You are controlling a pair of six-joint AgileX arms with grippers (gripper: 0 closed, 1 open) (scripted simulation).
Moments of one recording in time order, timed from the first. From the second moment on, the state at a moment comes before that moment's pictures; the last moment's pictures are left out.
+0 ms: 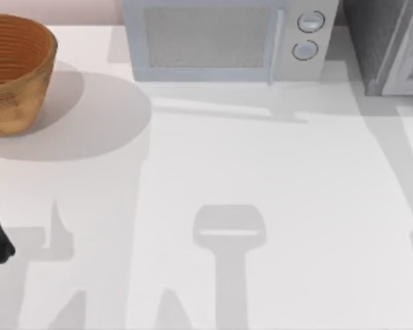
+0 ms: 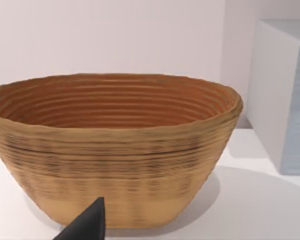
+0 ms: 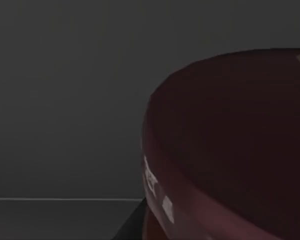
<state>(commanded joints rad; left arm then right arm) 0.00 0.00 0.00 0.00 0.00 0.00 0.14 1.64 2.09 -0.48 0.16 0.02</state>
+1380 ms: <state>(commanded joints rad) 0.00 0.00 0.00 0.00 0.00 0.00 0.10 1.87 2.30 -0.44 0.12 0.02</state>
